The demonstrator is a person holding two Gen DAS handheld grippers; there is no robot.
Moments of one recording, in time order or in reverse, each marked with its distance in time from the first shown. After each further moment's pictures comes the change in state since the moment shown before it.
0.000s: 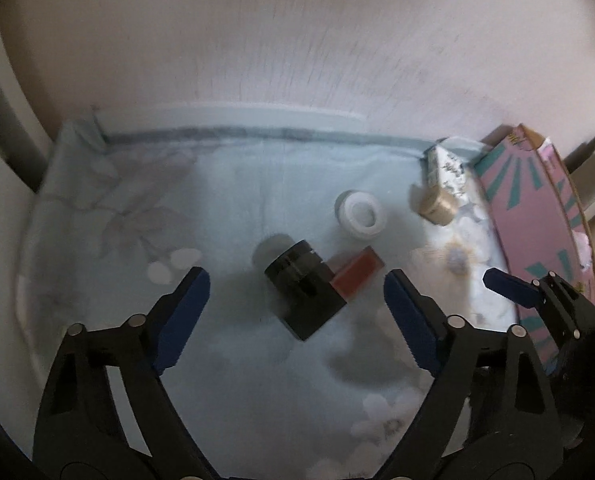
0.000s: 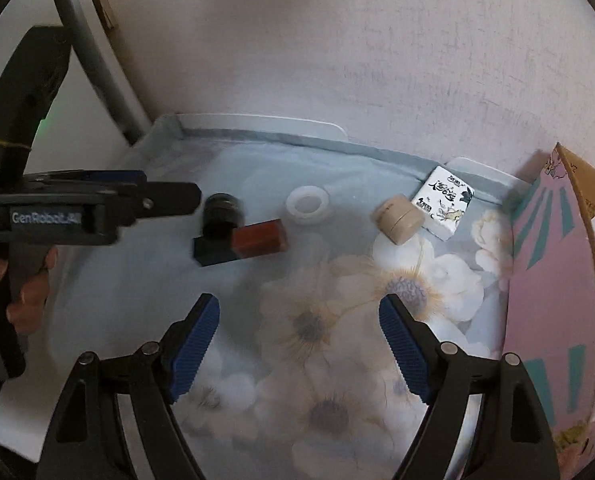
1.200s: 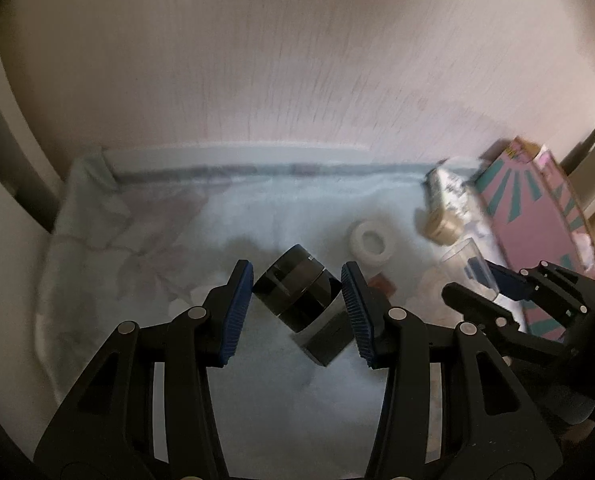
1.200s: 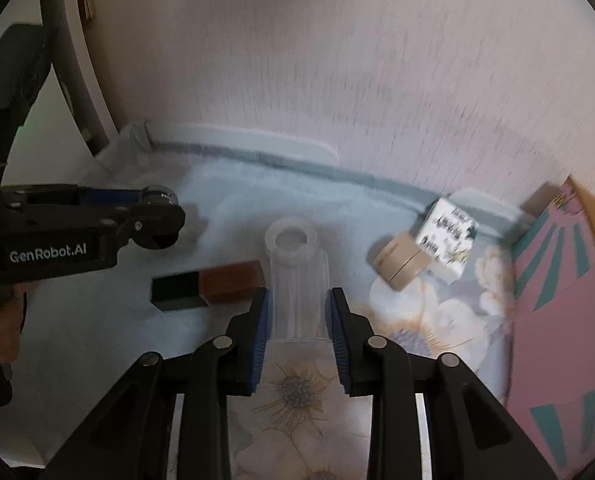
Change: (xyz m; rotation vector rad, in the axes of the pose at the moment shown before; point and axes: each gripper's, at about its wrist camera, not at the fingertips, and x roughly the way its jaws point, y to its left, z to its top) left arm -0.021 0.004 0.010 0.064 -0.112 0.006; right arm 0.014 -0.001 0.017 -0.010 -0.085 -0.092
